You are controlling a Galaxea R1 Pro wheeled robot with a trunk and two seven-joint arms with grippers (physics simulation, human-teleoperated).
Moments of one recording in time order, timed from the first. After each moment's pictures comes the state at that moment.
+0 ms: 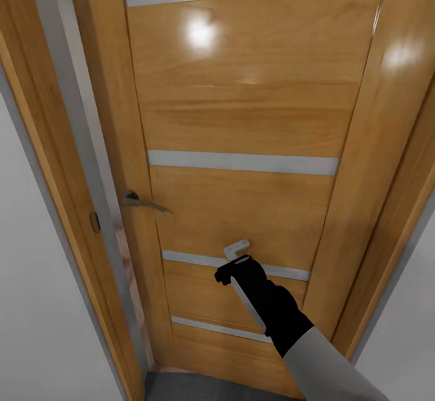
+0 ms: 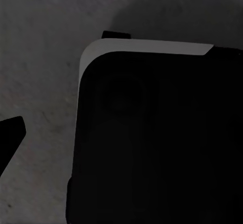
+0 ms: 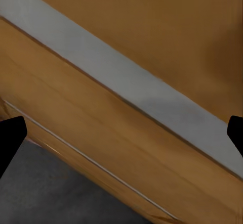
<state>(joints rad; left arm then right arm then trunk) 0.00 0.01 0.01 -0.05 0.11 -0.13 -0.01 -0.69 0.15 0.51 -1.09 -0.10 0.91 -0.20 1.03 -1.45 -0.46</state>
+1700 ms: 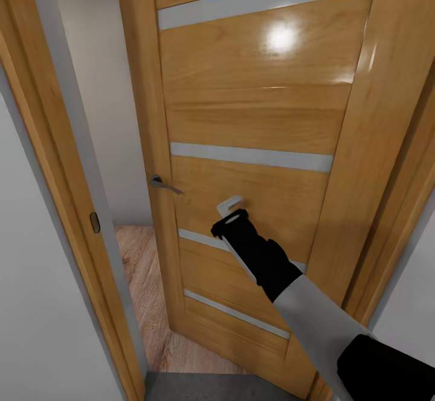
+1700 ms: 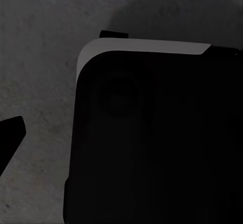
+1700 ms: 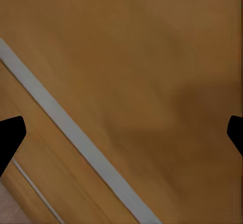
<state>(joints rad) 0.00 0.01 0.01 -0.05 0.11 -0.13 -0.01 -0.96 0.17 0.59 -1.01 -0.03 0.88 -0.20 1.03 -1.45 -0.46</state>
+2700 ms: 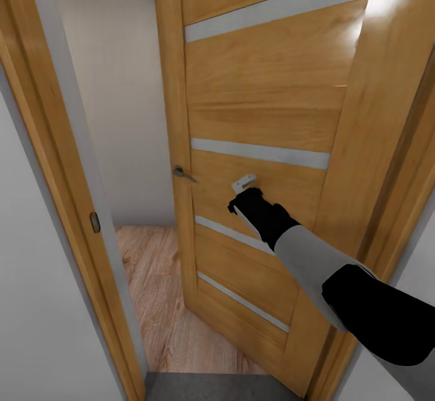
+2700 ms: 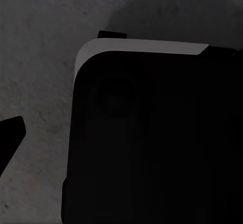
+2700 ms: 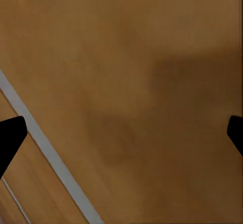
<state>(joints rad) 0.00 0.00 0.01 -0.05 0.11 -0.13 -0.01 -1.27 0.17 0.60 -0.51 -0.10 0.70 -0.20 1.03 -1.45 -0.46</state>
